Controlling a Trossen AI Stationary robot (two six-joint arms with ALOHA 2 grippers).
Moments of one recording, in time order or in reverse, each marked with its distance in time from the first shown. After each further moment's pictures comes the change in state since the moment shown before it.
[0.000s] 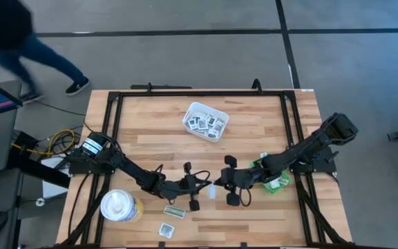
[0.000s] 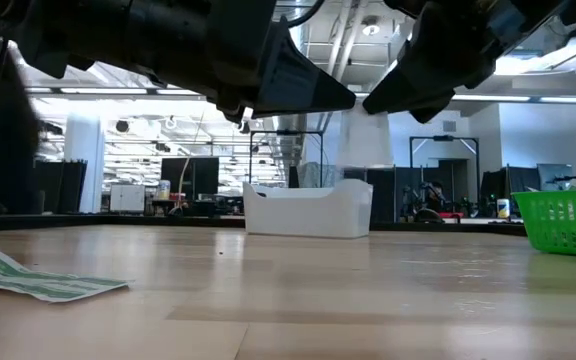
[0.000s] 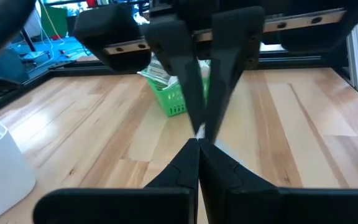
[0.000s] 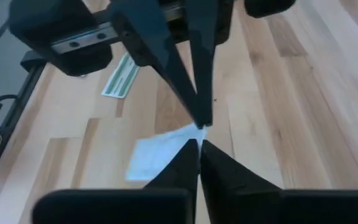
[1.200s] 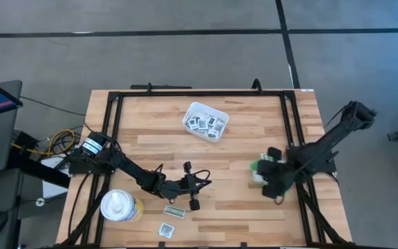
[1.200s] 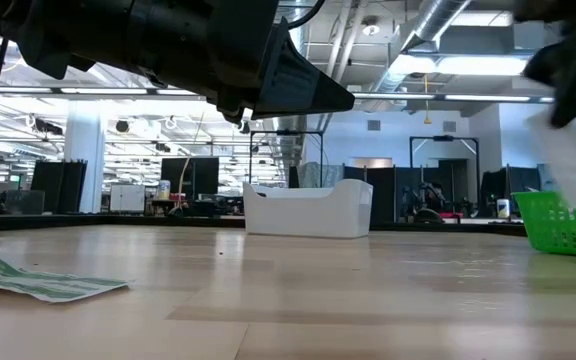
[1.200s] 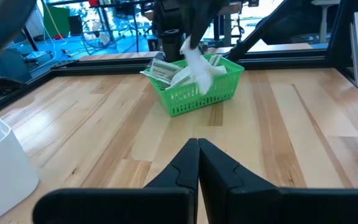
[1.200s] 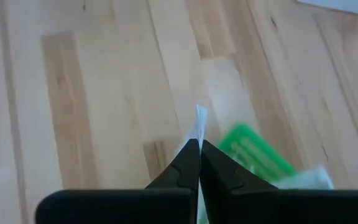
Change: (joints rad) left arm 0.000 0.000 -0.001 -0.001 -0.004 -0.001; right arm 0.226 -0.398 0.000 -0.977 0.138 0.486
